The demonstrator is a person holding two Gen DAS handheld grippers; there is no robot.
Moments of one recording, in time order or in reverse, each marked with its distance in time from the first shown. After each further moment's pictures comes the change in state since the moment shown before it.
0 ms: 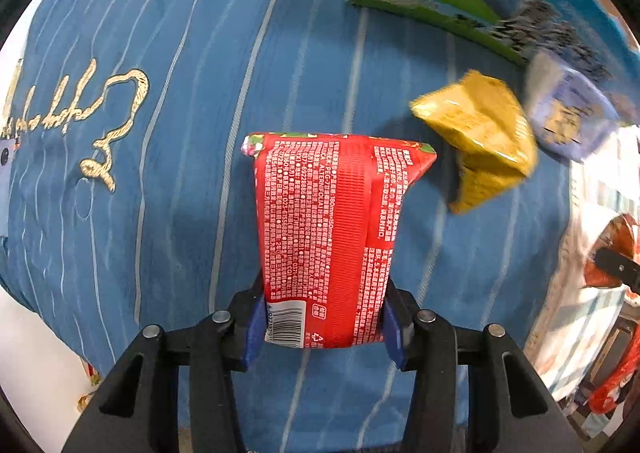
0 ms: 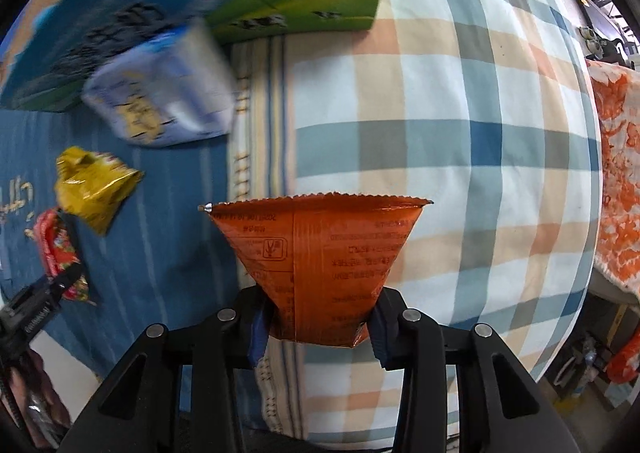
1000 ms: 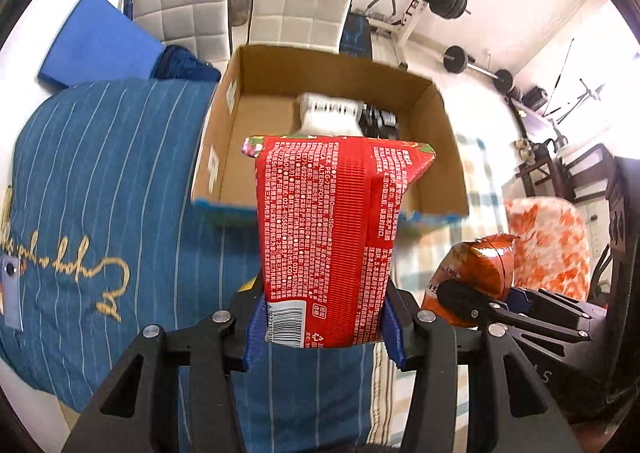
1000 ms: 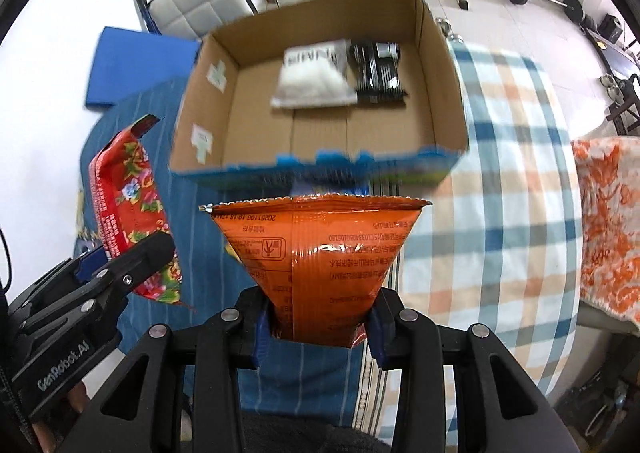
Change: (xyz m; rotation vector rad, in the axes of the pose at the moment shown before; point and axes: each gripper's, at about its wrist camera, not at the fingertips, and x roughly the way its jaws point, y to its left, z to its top) left arm -0.208 -0.079 0.026 0.153 -0.356 -0.233; right arm -0.176 0.058 0.028 -0.069 -0.293 0.194
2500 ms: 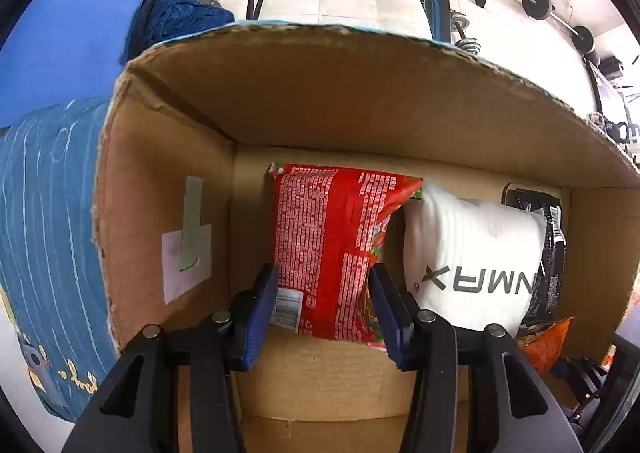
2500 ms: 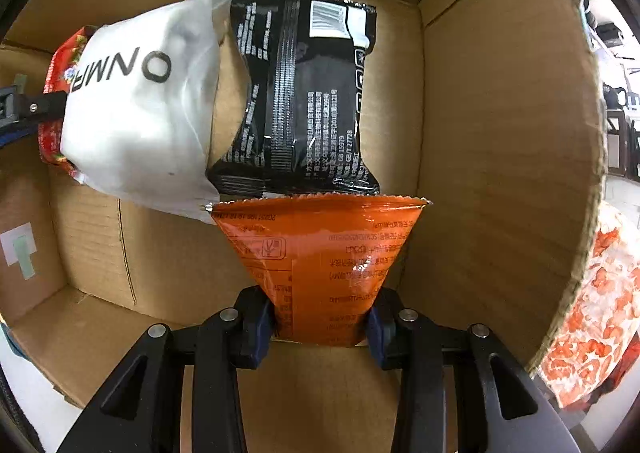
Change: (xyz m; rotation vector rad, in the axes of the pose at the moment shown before) left arm 0.249 0.057 0.232 -0.044 0.351 0.182; right arm 0.218 -0.061 0.191 -0.021 0.381 -0.285
